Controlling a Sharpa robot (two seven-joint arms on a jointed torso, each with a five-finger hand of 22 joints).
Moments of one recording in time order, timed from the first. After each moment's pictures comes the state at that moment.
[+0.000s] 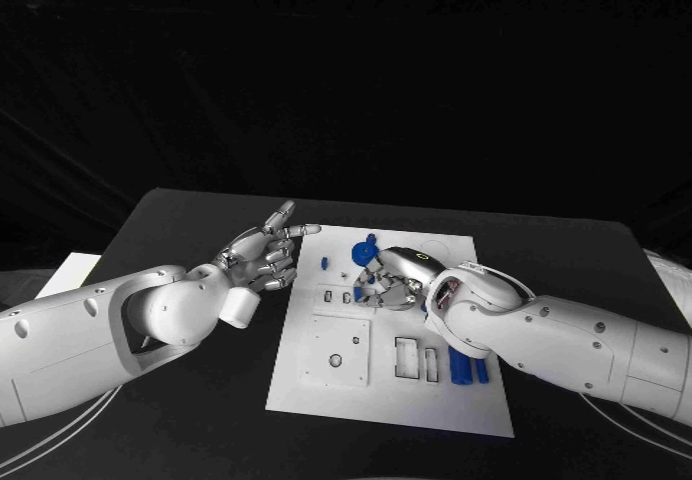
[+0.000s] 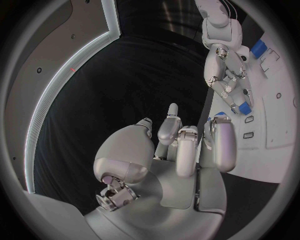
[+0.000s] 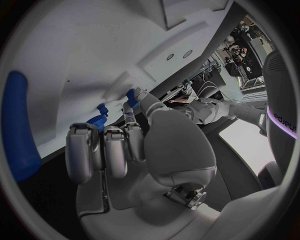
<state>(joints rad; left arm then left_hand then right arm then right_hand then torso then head) 1.13 -0.95 -0.02 1.63 0.22 -0.06 0.23 1.03 0.18 -0.03 0.28 0.20 0.95 0.14 0.19 0.16 1.31 0.06 1.27 1.08 1.47 -0.02 1.57 1.31 0.06 1.46 0.09 1.40 1.27 1.06 -0.63 0.00 1.43 -1.45 -0.34 -0.04 1.28 -0.07 0.26 -0.04 0.18 1.11 0.12 0.07 0.10 1.46 0.03 1.39 1.31 1.46 -0.05 1.55 1.31 0.05 1.47 0.05 1.45 1.31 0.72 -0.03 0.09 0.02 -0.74</state>
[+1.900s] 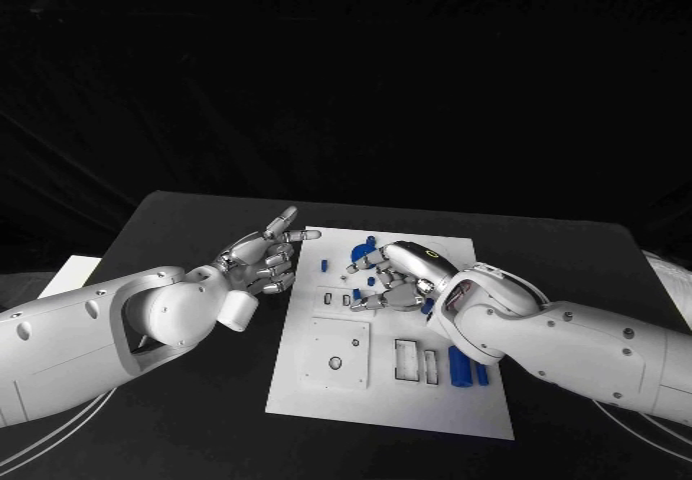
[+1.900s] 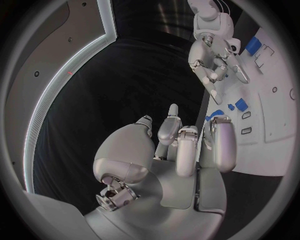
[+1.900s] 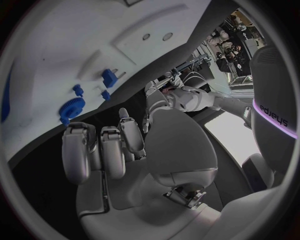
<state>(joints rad) 1.13 -0.95 -0.02 1.61 0.17 -0.05 0.20 1.08 0.14 -0.04 0.25 0.20 0.93 0.15 0.18 0.16 1.30 0.06 1.27 1.08 1.46 -0.01 1.57 1.31 0.06 1.46 0.09 1.40 1.27 1.07 -0.72 0.01 1.55 -1.38 -0.45 0.13 1.26 -0.12 -0.02 0.07 0.12 0.93 0.17 0.06 0.07 1.40 0.08 1.29 1.31 1.47 -0.01 1.55 1.31 0.05 1.46 0.10 1.44 1.31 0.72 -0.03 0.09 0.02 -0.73</state>
